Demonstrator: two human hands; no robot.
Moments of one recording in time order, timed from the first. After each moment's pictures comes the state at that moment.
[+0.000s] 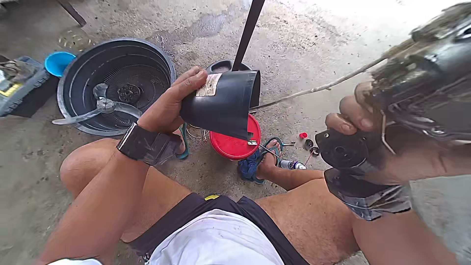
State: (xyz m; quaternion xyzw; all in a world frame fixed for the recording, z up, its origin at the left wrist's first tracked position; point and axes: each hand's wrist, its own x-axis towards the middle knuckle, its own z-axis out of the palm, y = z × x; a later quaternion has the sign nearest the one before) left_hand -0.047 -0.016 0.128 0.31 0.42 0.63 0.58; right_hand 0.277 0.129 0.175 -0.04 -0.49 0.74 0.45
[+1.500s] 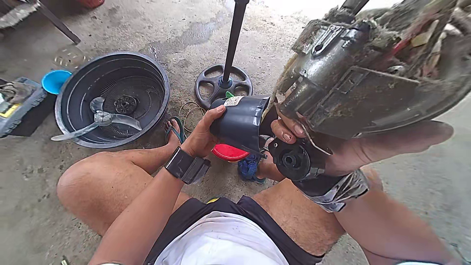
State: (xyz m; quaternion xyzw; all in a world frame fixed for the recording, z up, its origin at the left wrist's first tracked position) left_hand 0.036 -0.006 0.079 0.21 0.37 0.61 0.67; right_hand 0.247 0.091 0.162 0.01 -0.42 0.83 0.37
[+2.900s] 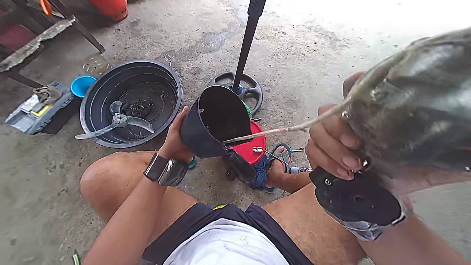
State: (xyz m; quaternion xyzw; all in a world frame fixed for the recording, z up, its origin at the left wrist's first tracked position) left_hand -0.031 -0.060 0.067 0.15 0.31 0.66 0.67; right_hand 0.278 0.111 0.173 0.08 -0.37 0.89 0.26
